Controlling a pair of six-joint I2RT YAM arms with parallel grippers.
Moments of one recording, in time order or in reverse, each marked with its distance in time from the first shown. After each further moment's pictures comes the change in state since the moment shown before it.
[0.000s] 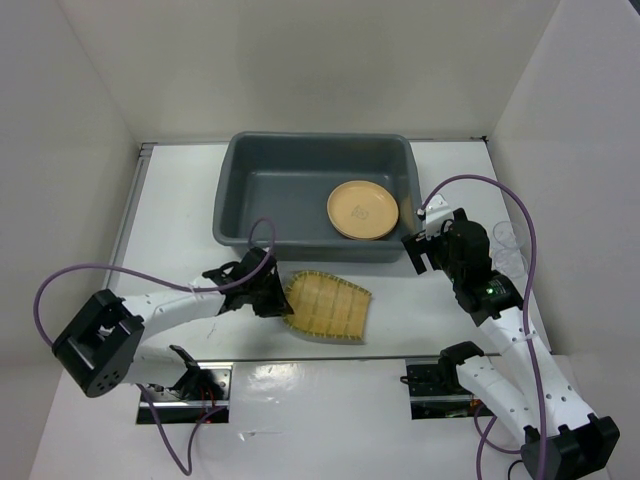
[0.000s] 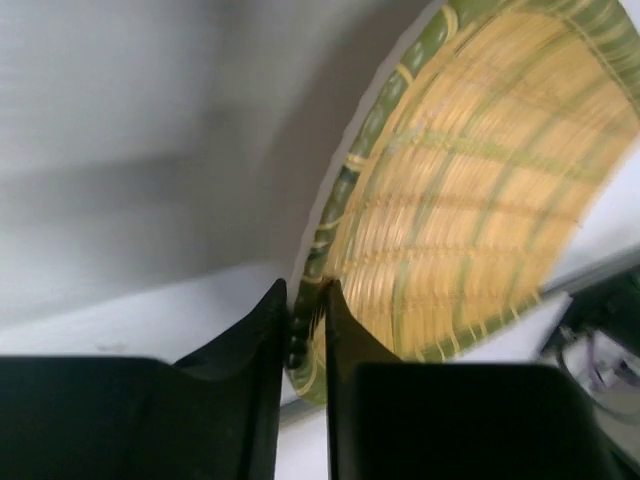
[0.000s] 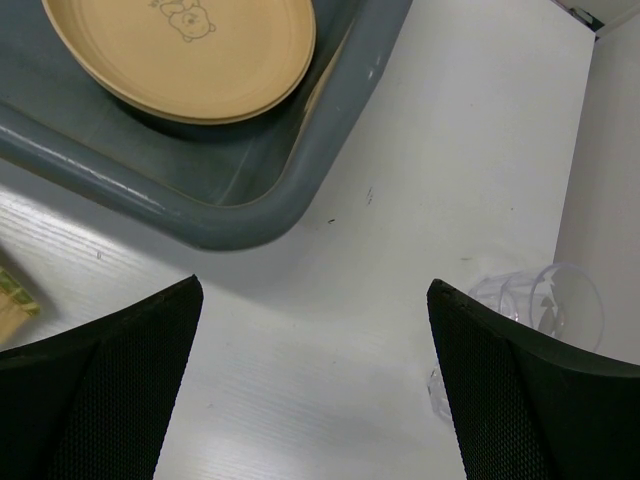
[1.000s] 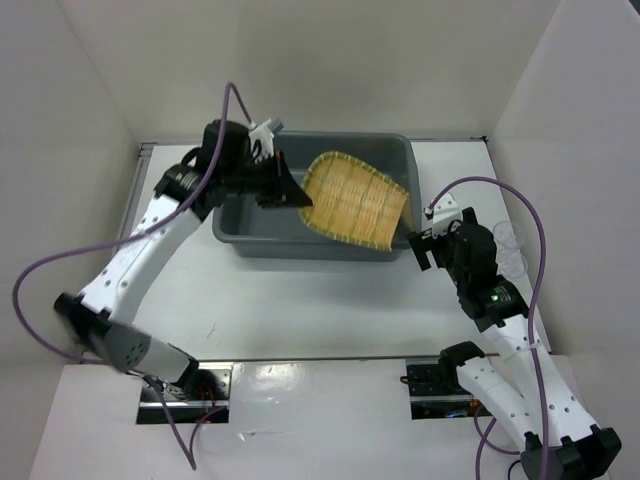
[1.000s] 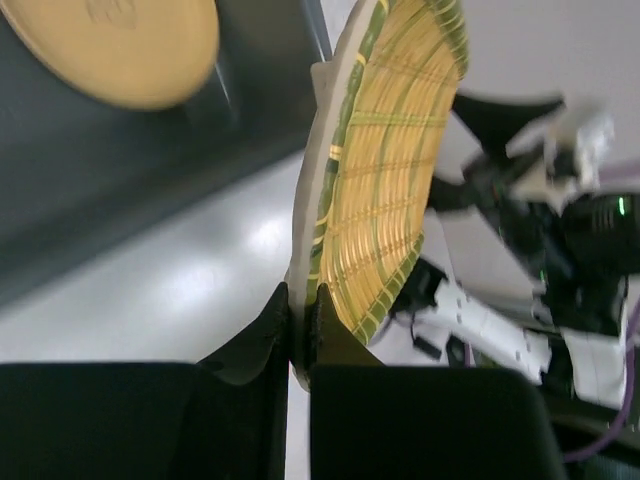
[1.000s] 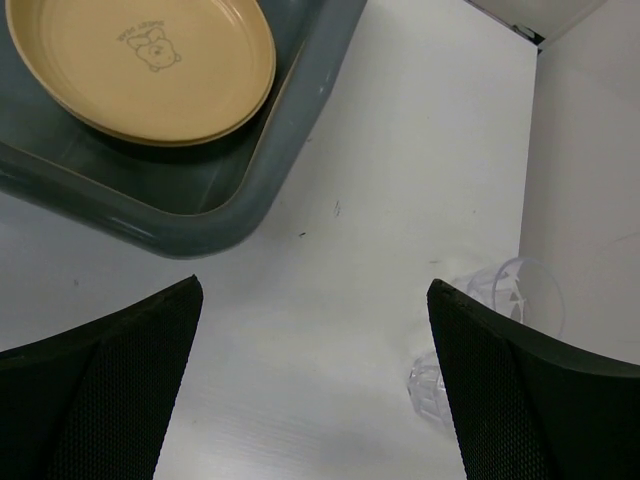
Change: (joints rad) left arm 0.187 0.082 1.022 -0.478 0.391 0.272; right arm -0.002 -0.051 0.000 0.024 0.058 0.004
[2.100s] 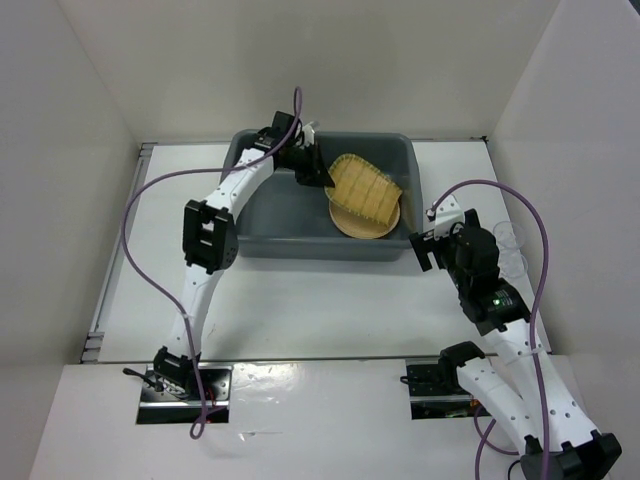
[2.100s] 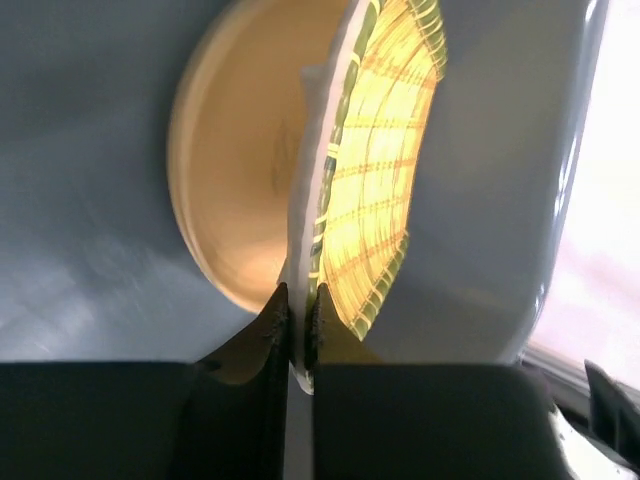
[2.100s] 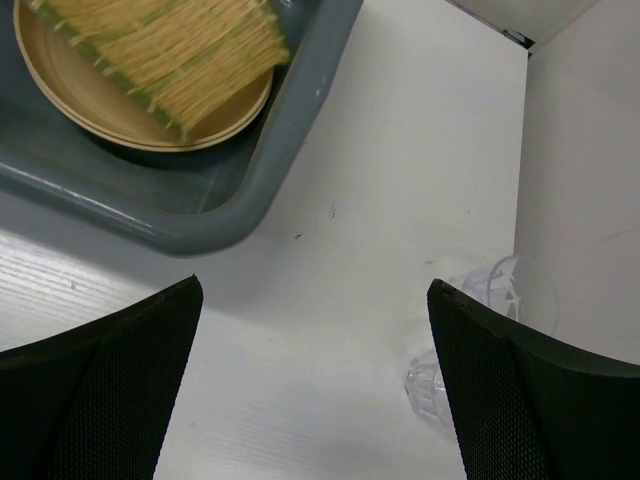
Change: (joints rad) left arm 0.129 1.021 0.708 0.016 0.127 0.119; right arm -0.002 -0.030 -0.012 0.006 0.009 0.000
